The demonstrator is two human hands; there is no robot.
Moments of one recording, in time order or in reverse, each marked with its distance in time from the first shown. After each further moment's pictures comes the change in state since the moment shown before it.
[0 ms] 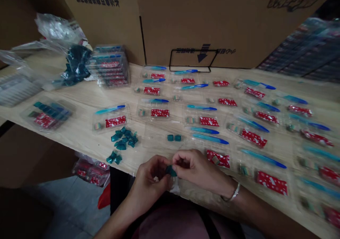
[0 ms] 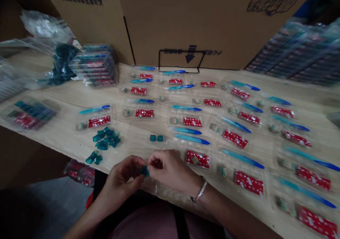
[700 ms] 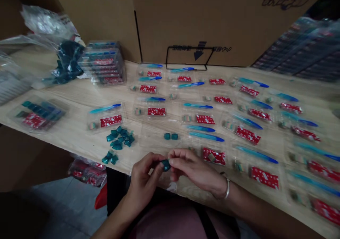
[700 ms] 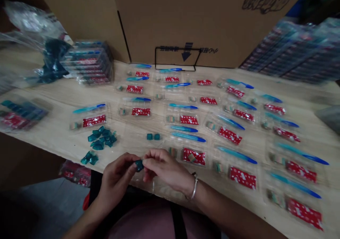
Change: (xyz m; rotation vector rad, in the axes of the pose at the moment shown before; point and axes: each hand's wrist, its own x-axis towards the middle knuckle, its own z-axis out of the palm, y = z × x) left_hand 0.003 -0.014 -0.004 0.200 0.124 0.288; right_hand 0.000 -0.001 0.011 0.763 -0.108 0.192
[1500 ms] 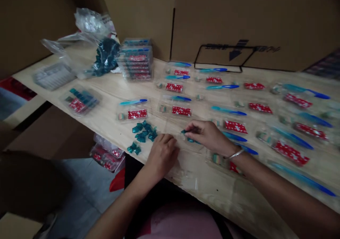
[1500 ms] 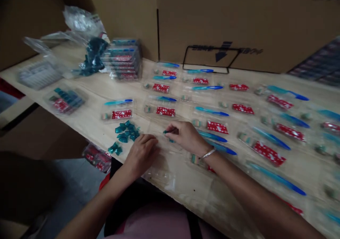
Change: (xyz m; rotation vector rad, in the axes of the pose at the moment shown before) left_hand 0.040 -0.024 -0.020 0.862 -0.077 0.291; right_hand 0.075 -0.030 -0.038 -0.966 0.130 -0.422
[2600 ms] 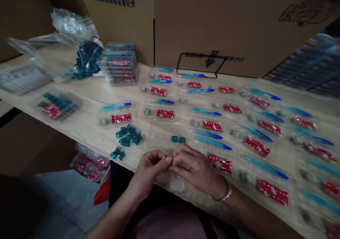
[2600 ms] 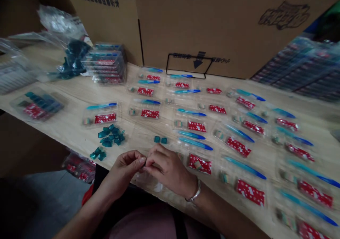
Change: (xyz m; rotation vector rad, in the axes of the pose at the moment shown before) left_hand -0.017 0.037 -0.005 -1.481 -0.035 -0.698; right_hand -0.071 -0.034 0.019 -0.042 0.149 -0.400
